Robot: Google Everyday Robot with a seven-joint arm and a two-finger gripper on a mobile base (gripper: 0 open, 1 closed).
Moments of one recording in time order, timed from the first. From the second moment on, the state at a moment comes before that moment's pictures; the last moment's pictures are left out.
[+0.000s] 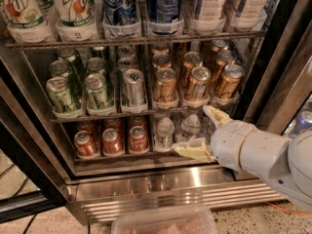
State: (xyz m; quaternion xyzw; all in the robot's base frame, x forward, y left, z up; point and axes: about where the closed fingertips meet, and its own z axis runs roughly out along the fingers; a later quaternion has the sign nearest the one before) arm 0.465 -0.107 0.827 -0.41 0.74 0.08 0.53
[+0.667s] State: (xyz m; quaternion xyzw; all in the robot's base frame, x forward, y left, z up) arm 0.466 -0.107 0.827 -0.41 0.74 0.08 0.53
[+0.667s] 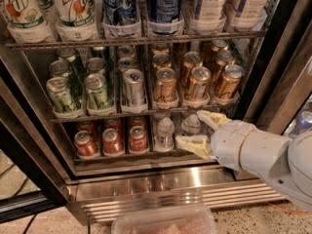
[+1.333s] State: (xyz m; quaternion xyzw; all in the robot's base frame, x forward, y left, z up) arm 0.496 -0.094 0.814 -0.35 0.72 0.10 0.59
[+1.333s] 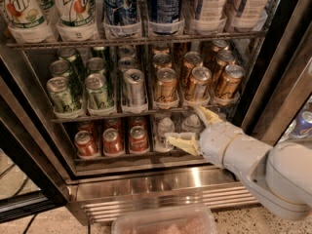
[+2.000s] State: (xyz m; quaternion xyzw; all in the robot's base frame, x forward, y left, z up) arm 0.536 -0.076 0.814 -0.31 0.69 0.09 0.65
